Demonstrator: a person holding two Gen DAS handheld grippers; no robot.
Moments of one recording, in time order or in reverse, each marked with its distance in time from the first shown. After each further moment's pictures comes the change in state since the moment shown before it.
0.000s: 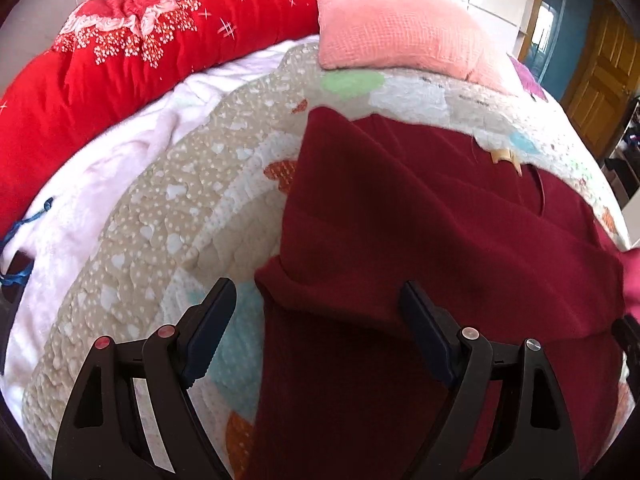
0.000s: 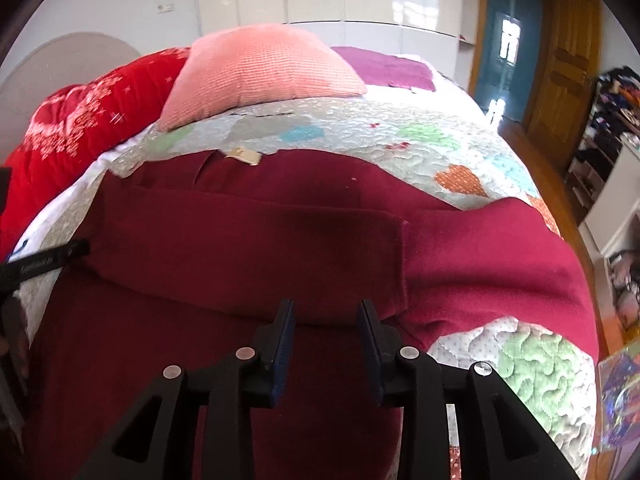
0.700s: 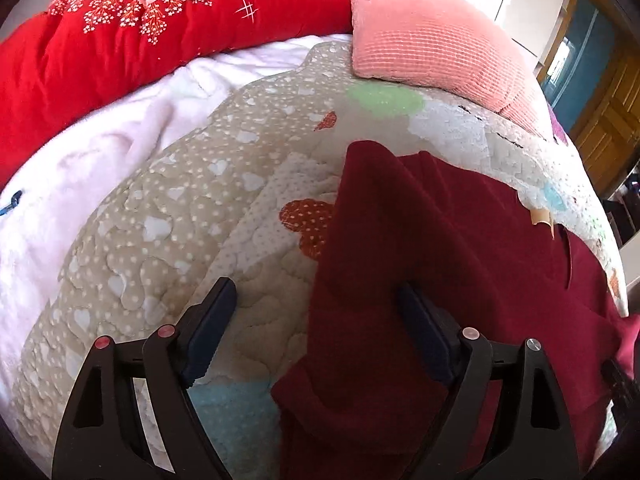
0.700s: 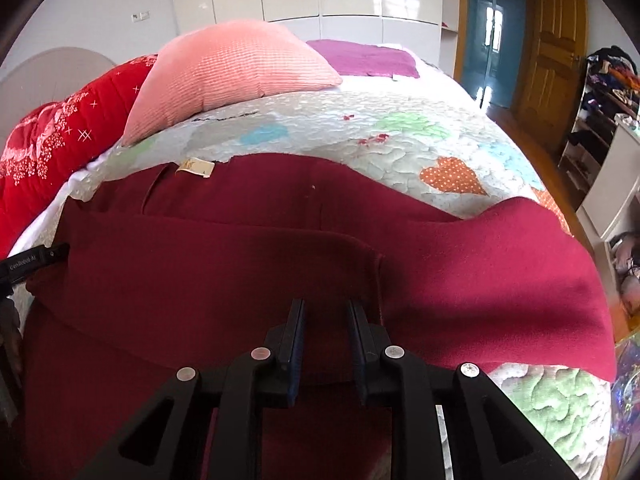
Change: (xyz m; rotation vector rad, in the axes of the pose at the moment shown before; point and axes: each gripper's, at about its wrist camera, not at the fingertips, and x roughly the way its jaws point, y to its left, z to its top) left arm 0.047 0.029 0.043 -0.123 -0.001 -0.057; right arm 0.039 -0.024 0.020 0.045 0.014 -0.014
